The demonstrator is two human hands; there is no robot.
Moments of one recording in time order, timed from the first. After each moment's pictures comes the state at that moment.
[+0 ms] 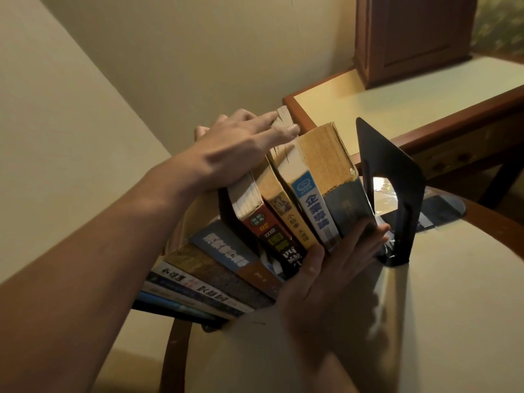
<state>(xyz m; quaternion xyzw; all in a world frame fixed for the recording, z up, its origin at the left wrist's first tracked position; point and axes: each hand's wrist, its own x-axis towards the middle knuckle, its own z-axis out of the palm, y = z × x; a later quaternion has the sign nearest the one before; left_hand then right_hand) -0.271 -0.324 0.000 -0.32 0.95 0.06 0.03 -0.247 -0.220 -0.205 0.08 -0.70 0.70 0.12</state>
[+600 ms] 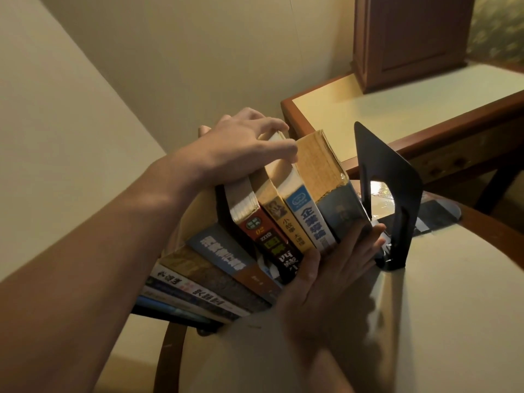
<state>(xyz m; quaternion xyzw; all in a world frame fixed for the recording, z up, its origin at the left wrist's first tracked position) -0.280 -0.321 0.003 -0.31 0.95 0.07 0.06 -0.250 -0.219 -0.208 0.09 -0.71 0.68 0.14</state>
